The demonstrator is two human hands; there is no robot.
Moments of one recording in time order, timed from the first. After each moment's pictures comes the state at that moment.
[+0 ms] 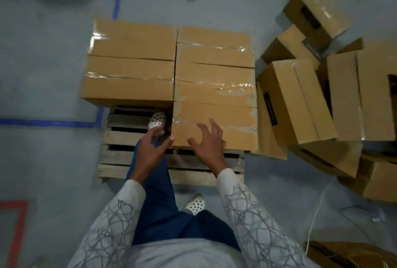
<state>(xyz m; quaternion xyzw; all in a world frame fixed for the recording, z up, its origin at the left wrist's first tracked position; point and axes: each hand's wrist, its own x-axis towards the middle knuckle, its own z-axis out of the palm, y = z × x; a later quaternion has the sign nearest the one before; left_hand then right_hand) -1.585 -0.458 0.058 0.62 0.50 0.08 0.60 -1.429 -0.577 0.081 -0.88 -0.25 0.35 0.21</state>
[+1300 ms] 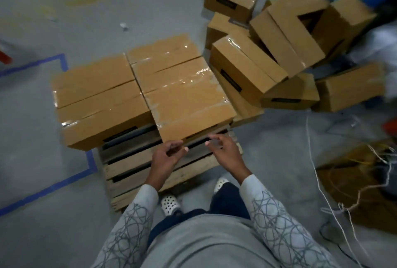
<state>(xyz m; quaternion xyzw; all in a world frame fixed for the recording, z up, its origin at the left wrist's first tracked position) -1.654 -0.536 0.126 0.71 0.33 -0.04 0.63 -1.562 -0.731 0.137 -0.85 -0.01 0.29 0.45</state>
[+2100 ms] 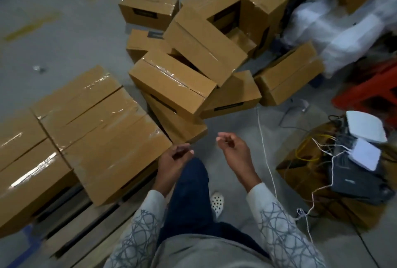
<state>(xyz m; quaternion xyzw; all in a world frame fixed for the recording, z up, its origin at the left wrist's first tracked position) -1.328 -0.871 0.130 0.72 0.24 -0.14 0.63 -1.293 -1.067 0.152 -0.78 0.21 0.15 0.57</state>
